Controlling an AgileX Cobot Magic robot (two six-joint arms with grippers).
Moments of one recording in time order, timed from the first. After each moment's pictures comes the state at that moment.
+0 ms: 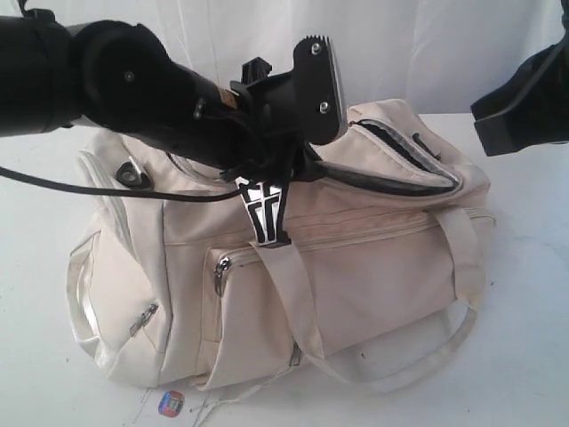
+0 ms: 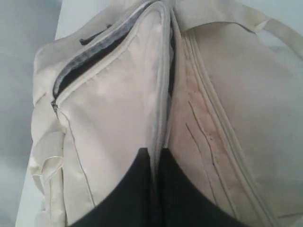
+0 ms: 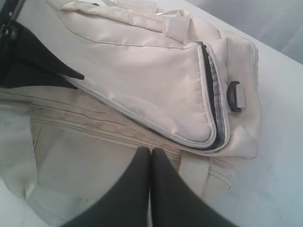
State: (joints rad) left arm -0.80 1.60 -1.27 -0.31 0.40 1.13; right arm 0.43 1.03 -1.07 0.22 0.83 -0.39
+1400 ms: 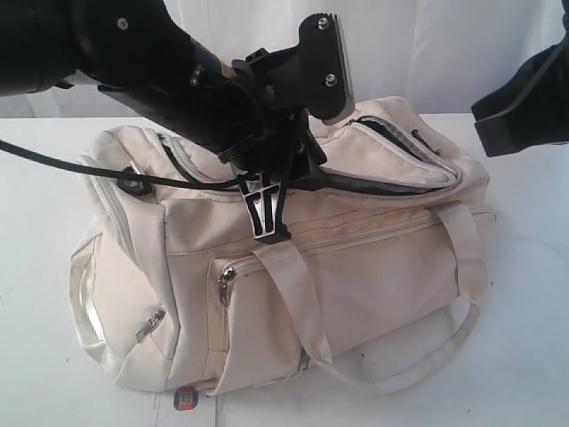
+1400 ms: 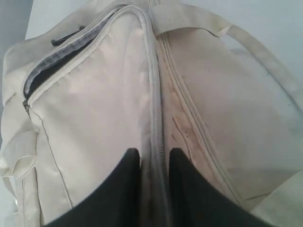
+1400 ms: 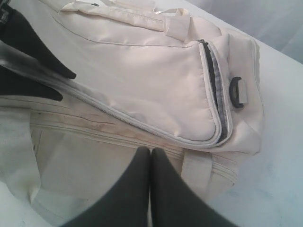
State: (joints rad) left arm -0.80 1.60 -1.35 -0.31 0.60 1.07; right arm 0.43 1.03 -1.07 0.22 0.83 -0.38
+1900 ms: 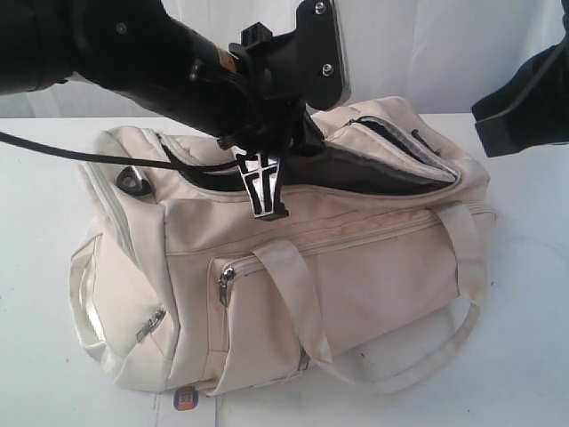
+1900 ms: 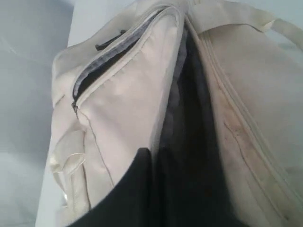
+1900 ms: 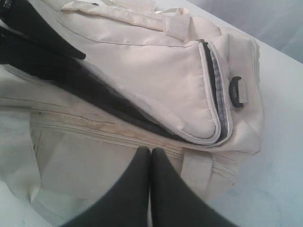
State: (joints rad) left arm -0.79 1.60 -1.35 -0.23 0.49 1.07; right arm 0.43 1.03 -1.07 0.22 0.84 -0.38
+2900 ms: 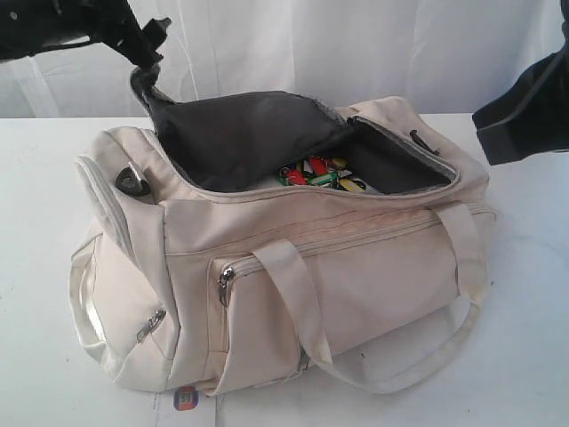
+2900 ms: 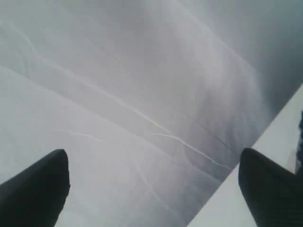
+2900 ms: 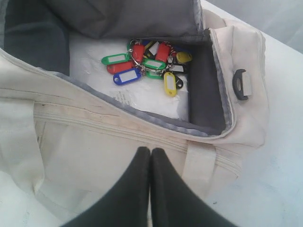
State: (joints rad) left arm -0.34 1.69 -1.35 -0.33 -0.16 1.11; right arm 0.43 1.03 -1.07 0.22 0.86 -0.38
